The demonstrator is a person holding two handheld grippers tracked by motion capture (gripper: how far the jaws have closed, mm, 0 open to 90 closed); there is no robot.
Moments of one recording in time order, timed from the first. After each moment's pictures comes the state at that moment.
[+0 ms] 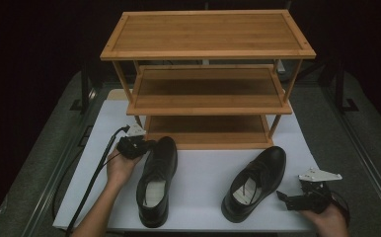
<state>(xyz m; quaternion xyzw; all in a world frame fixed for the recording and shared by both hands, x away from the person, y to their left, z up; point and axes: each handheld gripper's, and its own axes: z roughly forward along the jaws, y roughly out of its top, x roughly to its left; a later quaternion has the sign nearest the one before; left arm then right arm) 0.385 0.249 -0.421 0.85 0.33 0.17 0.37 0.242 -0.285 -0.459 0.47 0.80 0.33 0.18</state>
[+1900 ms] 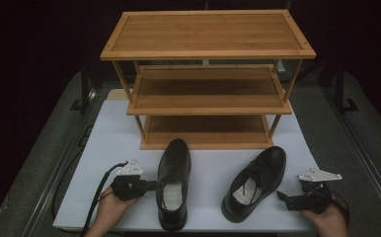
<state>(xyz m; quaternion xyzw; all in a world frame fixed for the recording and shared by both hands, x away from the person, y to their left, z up) 0.280 0.241 -0.436 0.87 0.29 0.04 0.39 0.242 -0.285 -0.459 0.47 0.80 0.33 0.18</state>
